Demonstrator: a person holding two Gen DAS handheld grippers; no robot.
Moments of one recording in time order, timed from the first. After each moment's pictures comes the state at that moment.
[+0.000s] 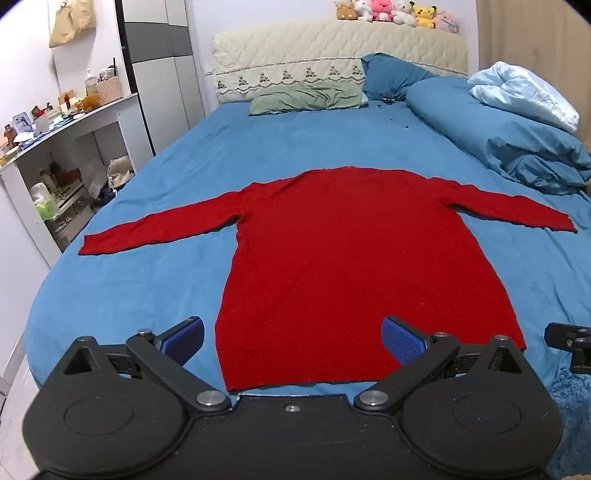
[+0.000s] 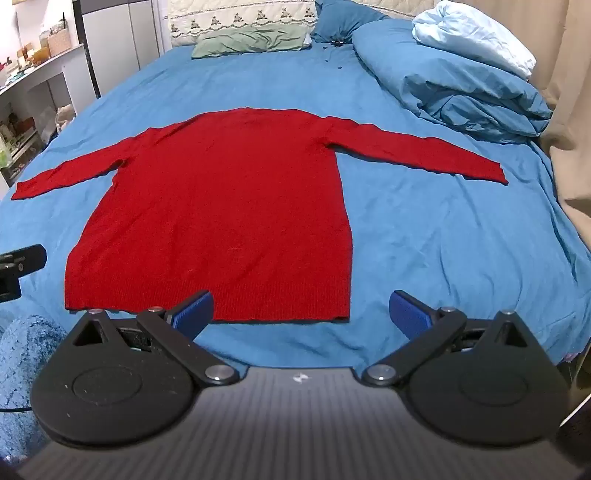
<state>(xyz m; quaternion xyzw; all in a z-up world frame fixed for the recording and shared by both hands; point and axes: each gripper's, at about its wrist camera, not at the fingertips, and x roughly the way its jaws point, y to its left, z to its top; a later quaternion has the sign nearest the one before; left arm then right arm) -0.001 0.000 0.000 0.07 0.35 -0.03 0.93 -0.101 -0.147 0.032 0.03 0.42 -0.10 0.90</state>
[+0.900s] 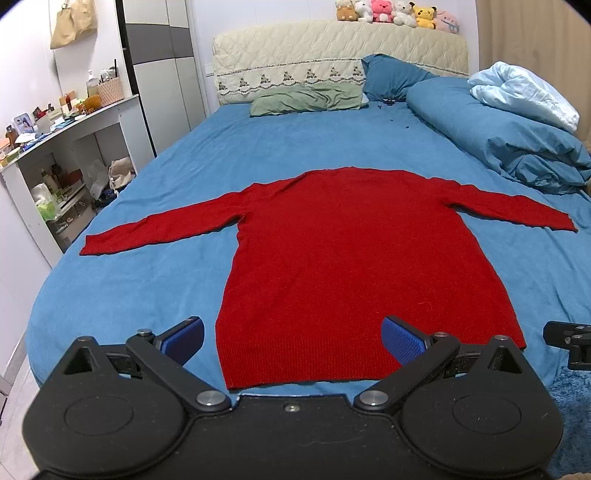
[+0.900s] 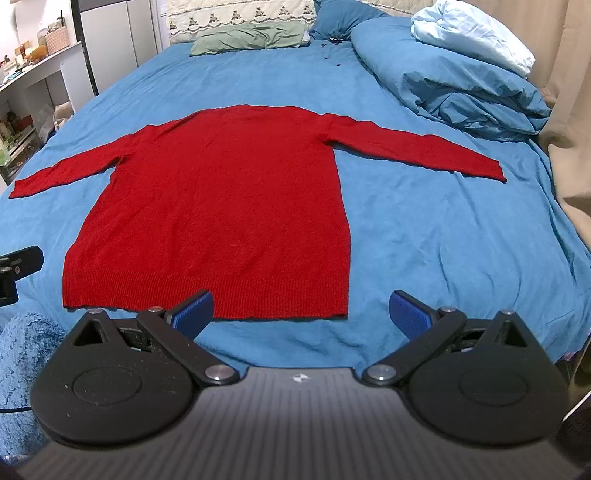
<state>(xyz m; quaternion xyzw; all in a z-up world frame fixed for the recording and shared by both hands) -0.003 0.000 -0.001 0.07 0.35 -0.03 0.93 -0.101 -0.145 0.031 0.03 0.42 -0.10 0.90</state>
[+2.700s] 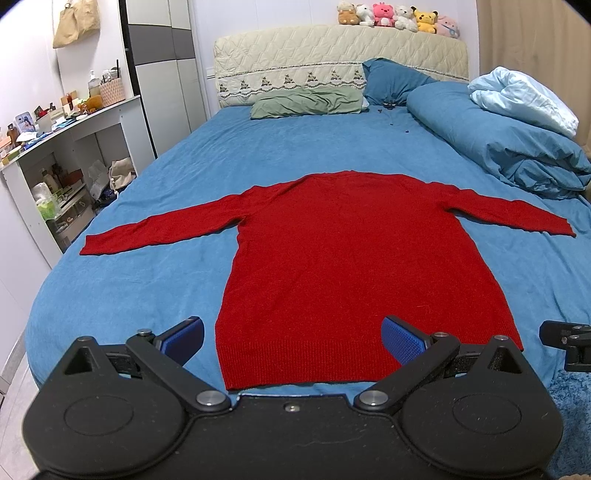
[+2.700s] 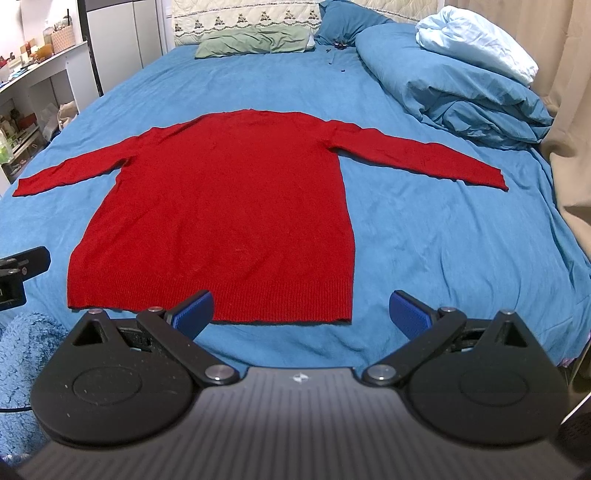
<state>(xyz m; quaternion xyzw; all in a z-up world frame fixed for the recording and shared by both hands) -0.007 0.003 0.000 0.06 0.35 -0.03 0.94 -0.102 -0.139 0.039 0.02 0.41 -0.09 0.91</state>
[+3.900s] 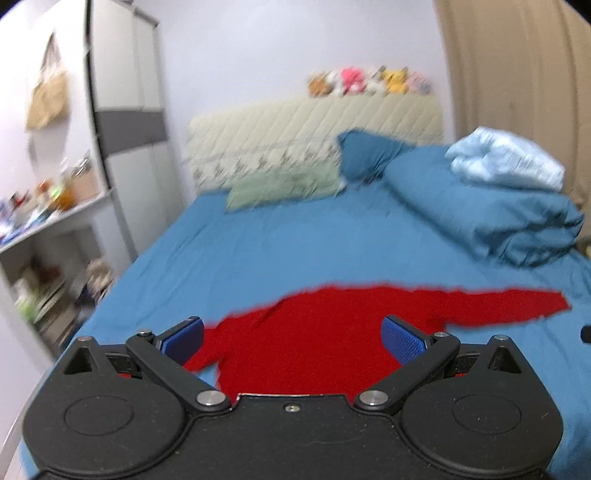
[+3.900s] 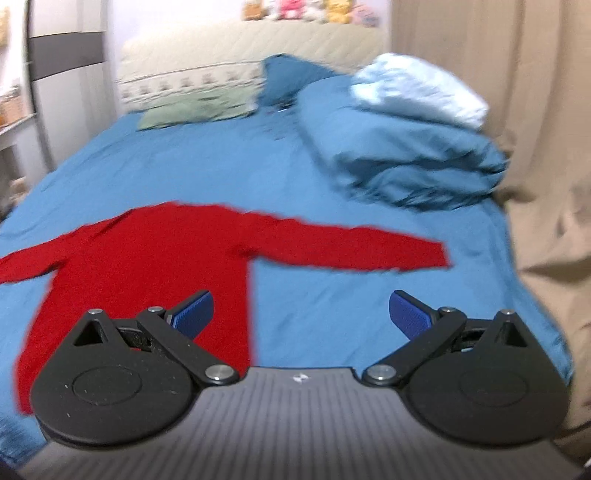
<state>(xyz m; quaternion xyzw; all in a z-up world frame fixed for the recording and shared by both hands) 0.111 -0.056 0.099 0.09 0.22 -0.08 0.97 -0.023 -0.275 0.094 0.03 0.32 -0.18 0.93</state>
